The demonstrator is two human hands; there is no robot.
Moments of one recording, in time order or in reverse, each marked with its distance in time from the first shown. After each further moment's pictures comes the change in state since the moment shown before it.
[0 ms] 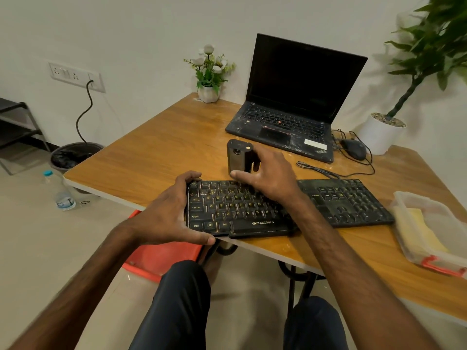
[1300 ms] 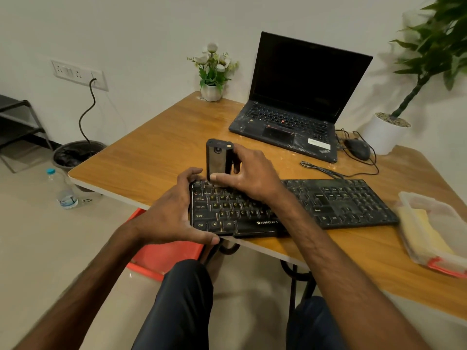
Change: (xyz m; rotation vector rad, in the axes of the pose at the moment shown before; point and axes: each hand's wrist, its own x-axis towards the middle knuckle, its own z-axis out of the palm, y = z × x) left_hand 0.001 0.000 0.001 -0.072 -0.001 0.014; right_hand 0.011 -0.026 0.024 0.079 -0.055 -0.108
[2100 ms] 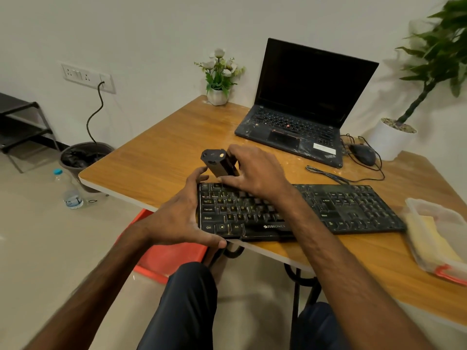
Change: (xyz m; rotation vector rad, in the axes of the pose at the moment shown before) left_hand -0.001 -0.001 -0.002 -0.083 -0.039 0.023; right_hand 0.011 -0.015 -0.010 -0.276 -0.010 -0.134
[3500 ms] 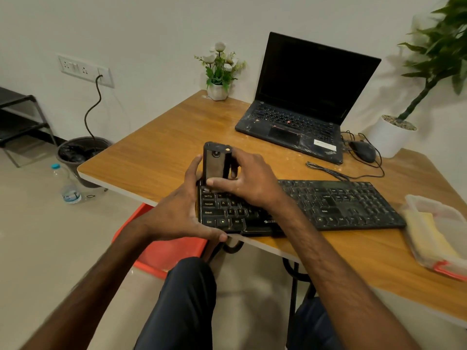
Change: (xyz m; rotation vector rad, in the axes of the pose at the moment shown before) left_hand -0.001 0.002 0.000 -0.054 0.021 -0.001; right_hand -0.018 -0.017 0.011 0.379 -0.013 0.108
